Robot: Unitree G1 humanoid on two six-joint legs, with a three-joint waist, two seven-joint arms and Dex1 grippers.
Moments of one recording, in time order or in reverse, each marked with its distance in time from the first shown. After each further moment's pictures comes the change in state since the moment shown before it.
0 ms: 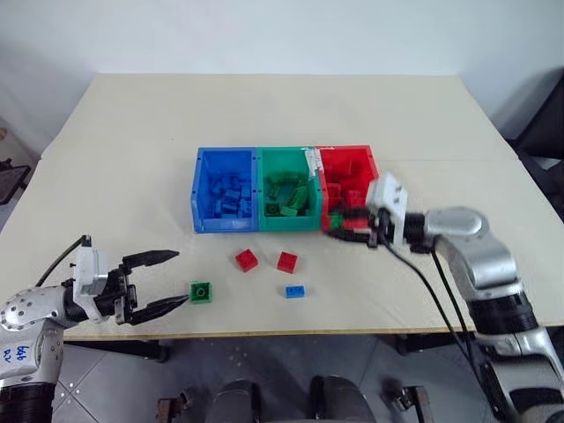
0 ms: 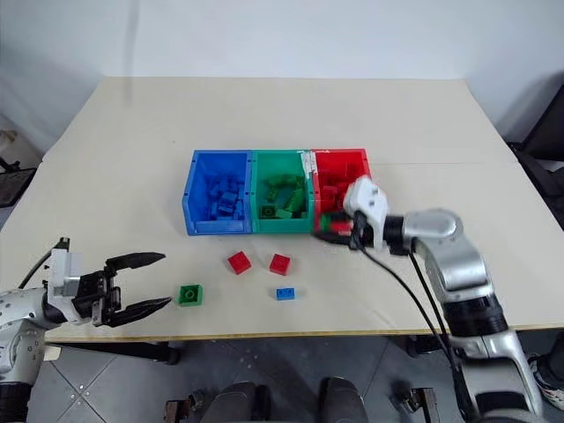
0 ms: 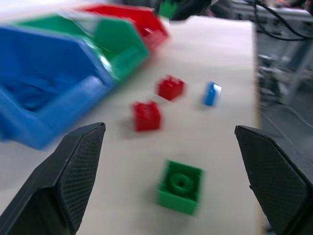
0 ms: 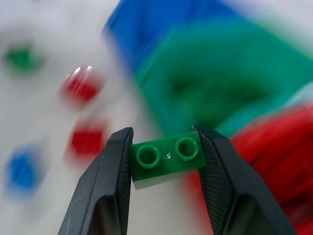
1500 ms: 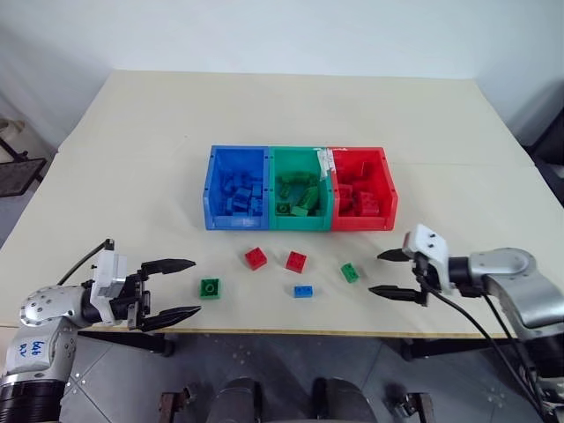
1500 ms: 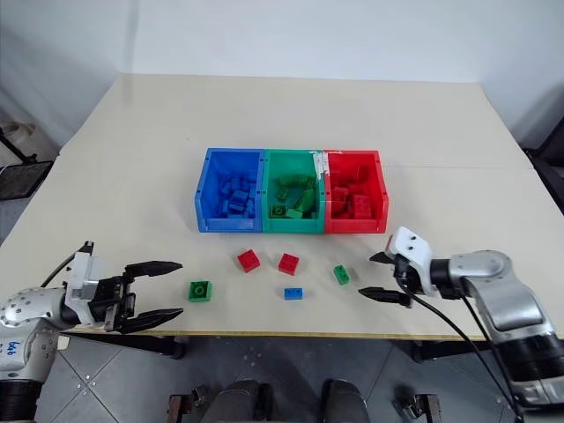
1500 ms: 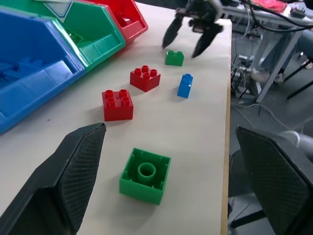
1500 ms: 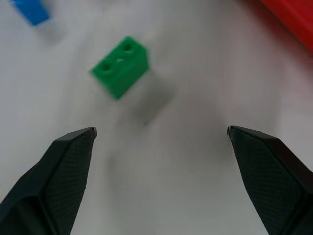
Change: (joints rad) left arm 0.023 0.026 -0.077 -0.028 0.002 0.027 -0.103; right arm 0.322 -0.275 0.025 -0.003 -0.051 0.021 0.072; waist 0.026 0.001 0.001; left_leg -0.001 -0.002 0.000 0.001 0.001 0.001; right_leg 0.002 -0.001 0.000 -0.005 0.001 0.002
